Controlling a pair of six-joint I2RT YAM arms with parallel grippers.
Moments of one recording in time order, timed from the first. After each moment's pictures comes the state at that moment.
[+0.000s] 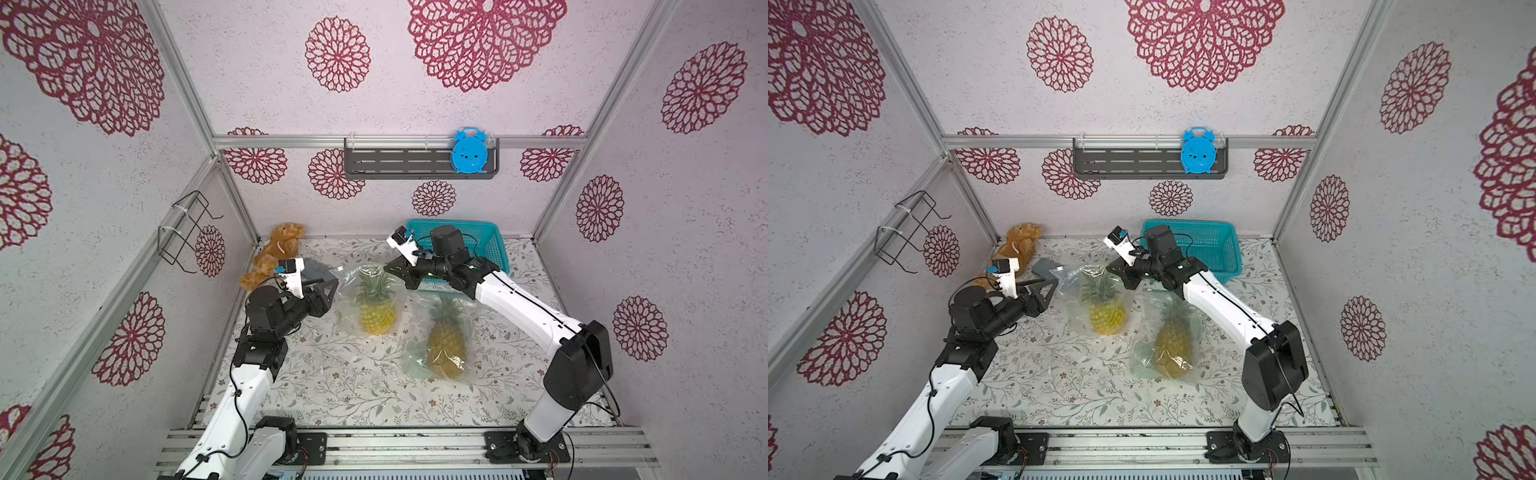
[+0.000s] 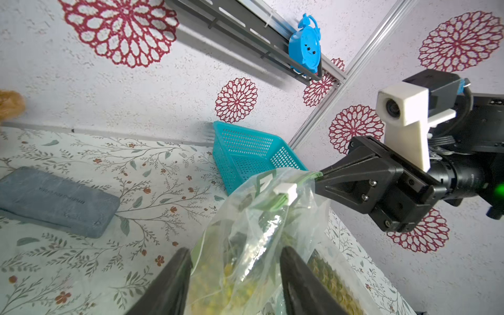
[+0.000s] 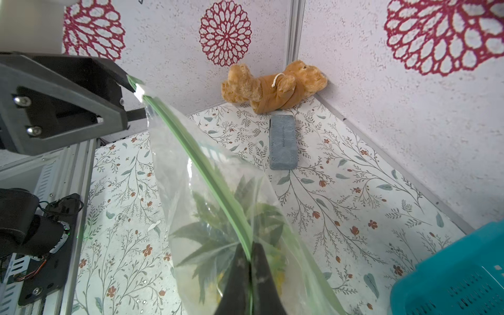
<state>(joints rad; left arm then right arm) -0.08 0.93 0.67 0.11 0.49 -0.38 0.62 1.69 1.54 -0.33 -0.53 -0.18</state>
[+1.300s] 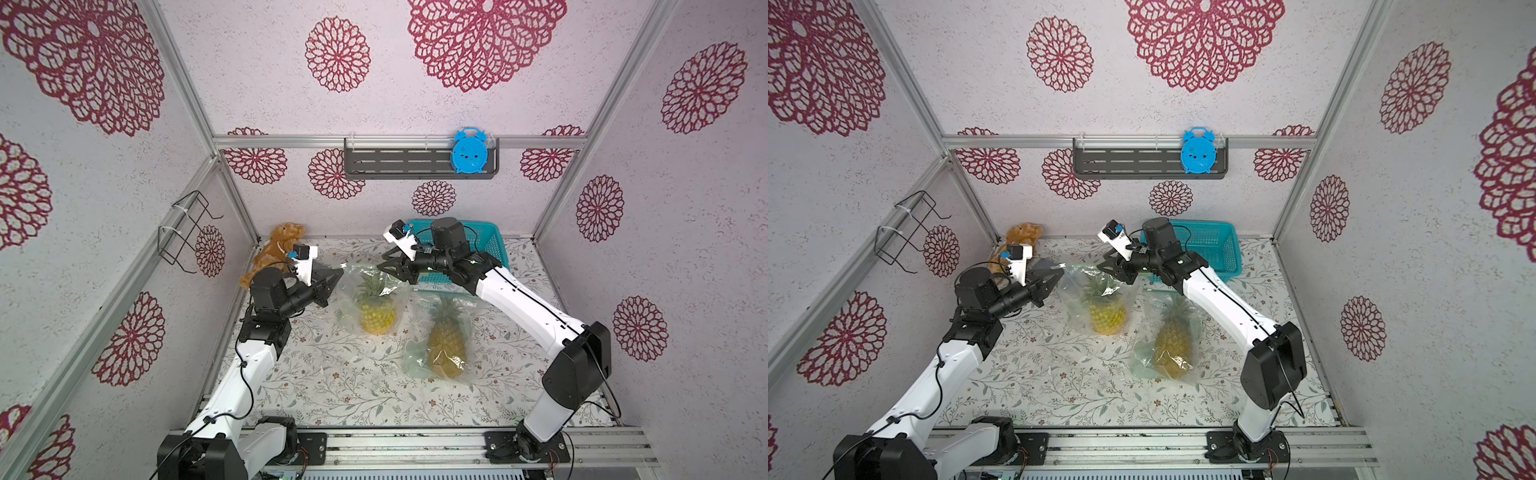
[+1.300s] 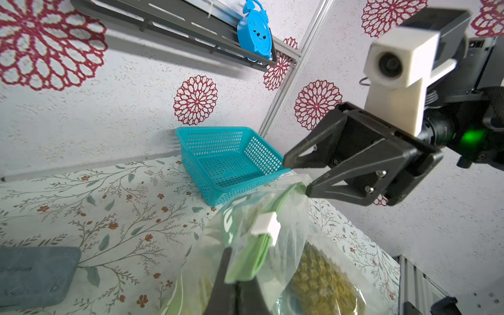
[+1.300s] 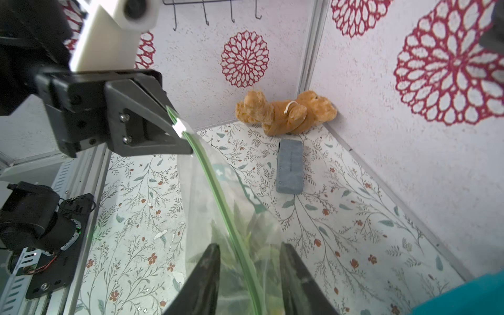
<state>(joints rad) -0.07 1.10 0.80 0.14 0.71 -0.25 0.64 1.70 1.65 -0.35 -0.61 -0.26</state>
